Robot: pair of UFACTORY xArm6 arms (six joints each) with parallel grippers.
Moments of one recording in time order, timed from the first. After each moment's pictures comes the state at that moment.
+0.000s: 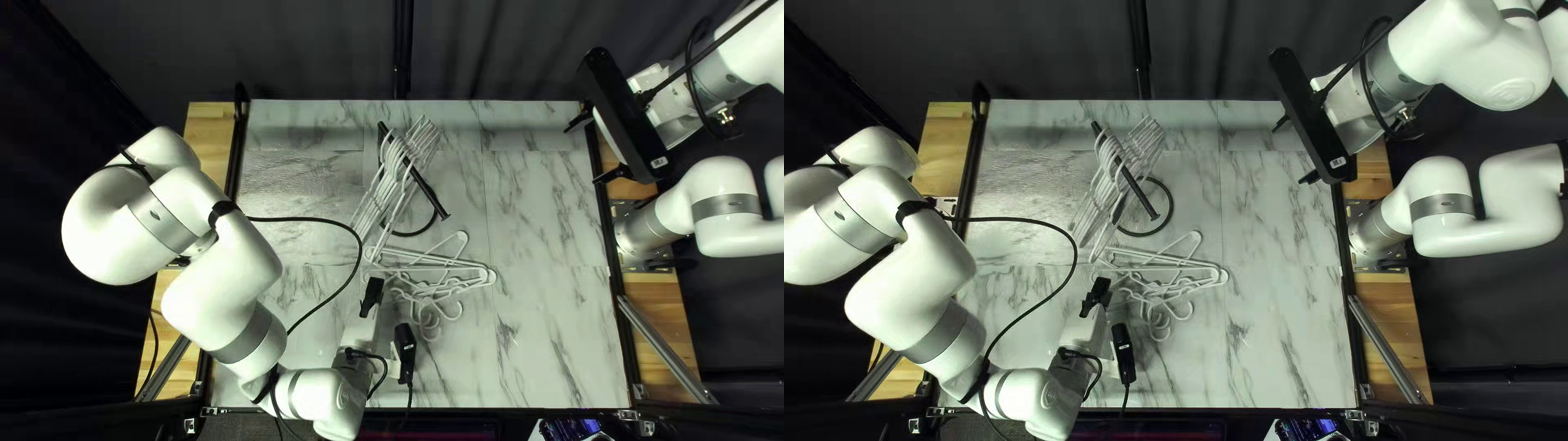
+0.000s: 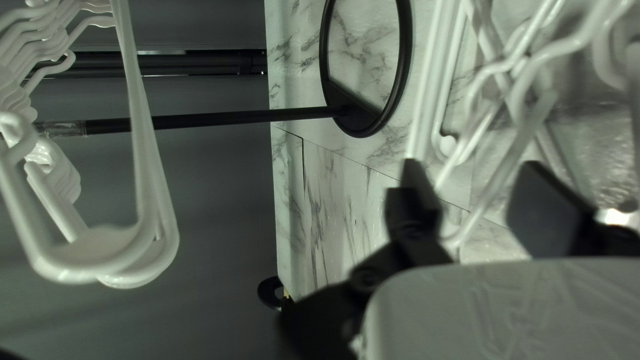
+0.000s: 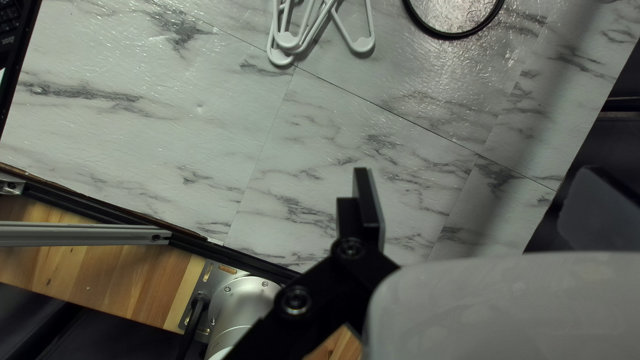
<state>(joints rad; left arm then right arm) -0.77 0.65 -1.37 0.88 1.54 -1.08 -0.05 -0.95 -0.76 0.05 1.35 -0.50</state>
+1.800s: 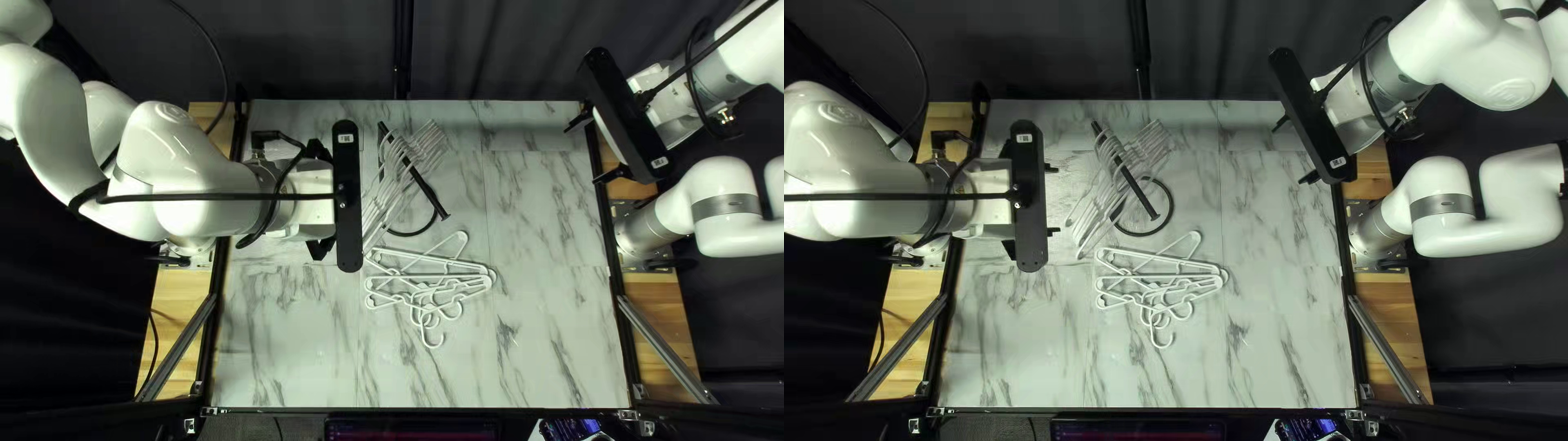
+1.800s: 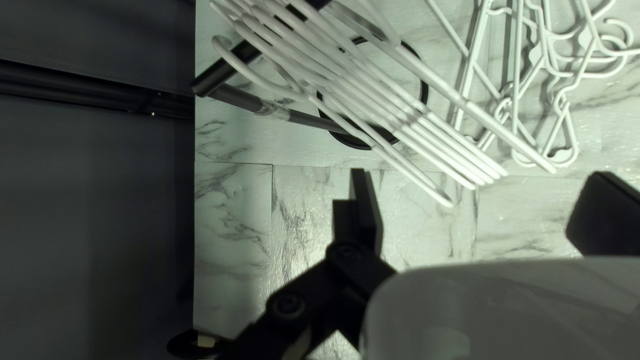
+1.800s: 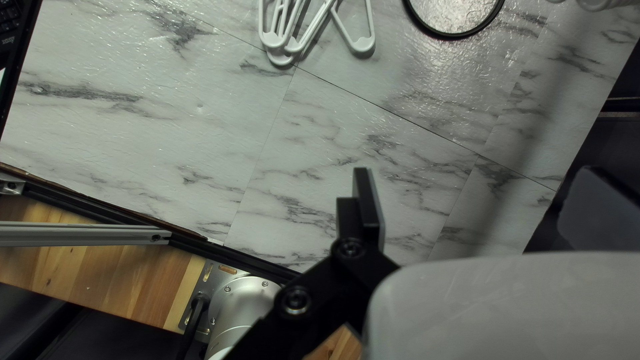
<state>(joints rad) -0.46 -0.52 -0.92 0.56 1.22 -0.57 -0.05 -0.95 -0.76 0.05 1.35 -0.50</state>
